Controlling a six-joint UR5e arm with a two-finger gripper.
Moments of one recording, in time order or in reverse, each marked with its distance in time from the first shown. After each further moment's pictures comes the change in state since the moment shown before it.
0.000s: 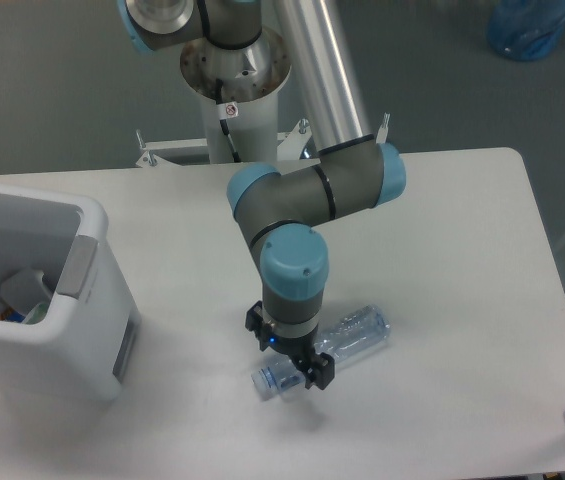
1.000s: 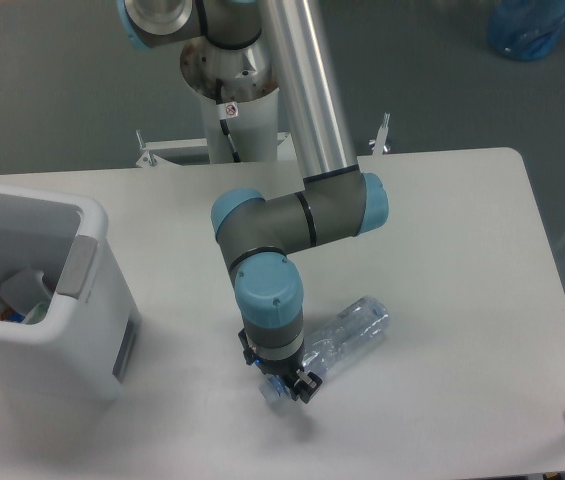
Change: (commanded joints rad) arm -0.005 0.012 0.106 0.002 0.029 -0.069
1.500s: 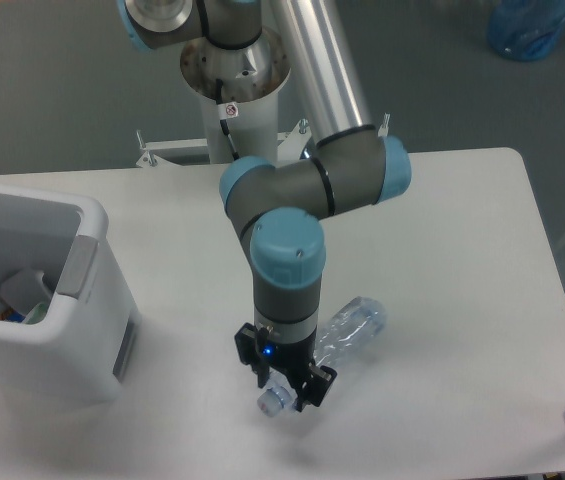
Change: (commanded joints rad) arm 0.032 0.097 0.080 0.000 -0.363 -0.282
